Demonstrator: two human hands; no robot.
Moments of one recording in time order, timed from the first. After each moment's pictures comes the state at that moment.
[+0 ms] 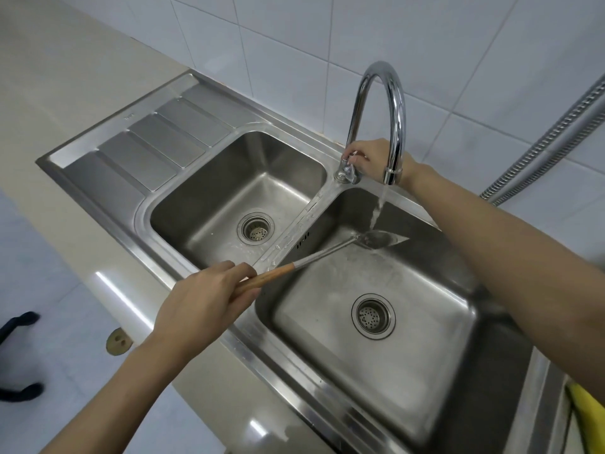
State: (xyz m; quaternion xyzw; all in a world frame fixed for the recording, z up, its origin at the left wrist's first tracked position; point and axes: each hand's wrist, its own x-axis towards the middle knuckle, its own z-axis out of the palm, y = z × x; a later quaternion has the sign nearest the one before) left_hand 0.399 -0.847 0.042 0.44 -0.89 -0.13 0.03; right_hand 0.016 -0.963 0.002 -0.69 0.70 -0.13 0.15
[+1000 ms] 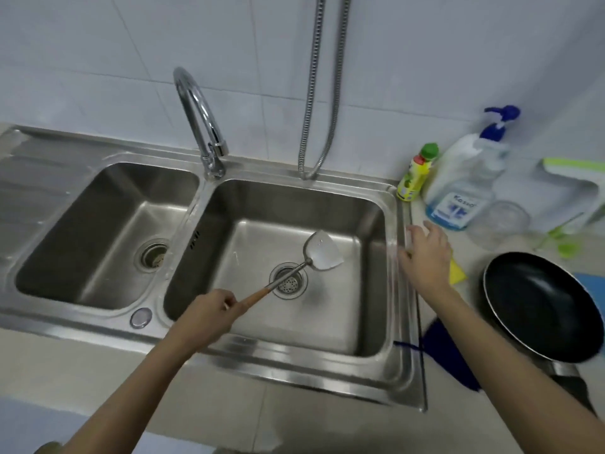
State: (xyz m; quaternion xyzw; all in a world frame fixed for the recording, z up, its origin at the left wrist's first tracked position) left_hand 0.313 -0.755 0.017 0.42 -0.80 -0.41 -0.12; right_hand 0.002 -0.529 -0.051 -0.25 0.96 -0.12 -0.04
